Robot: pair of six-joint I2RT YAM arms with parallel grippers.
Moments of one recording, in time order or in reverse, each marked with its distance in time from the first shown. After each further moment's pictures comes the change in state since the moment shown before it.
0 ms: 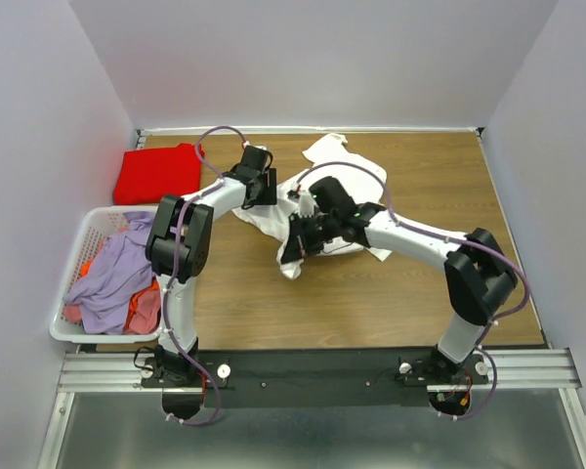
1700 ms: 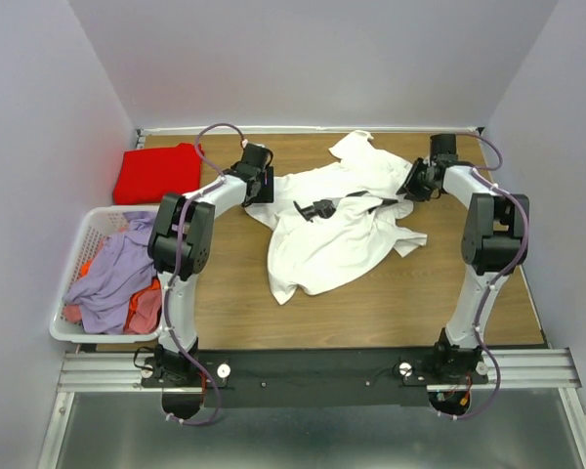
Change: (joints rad) left arm 0.006 -0.016 -0.026 -0.013 -0.073 0.011; right arm -0.732 0.372 0.307 -0.129 0.408 -0.025
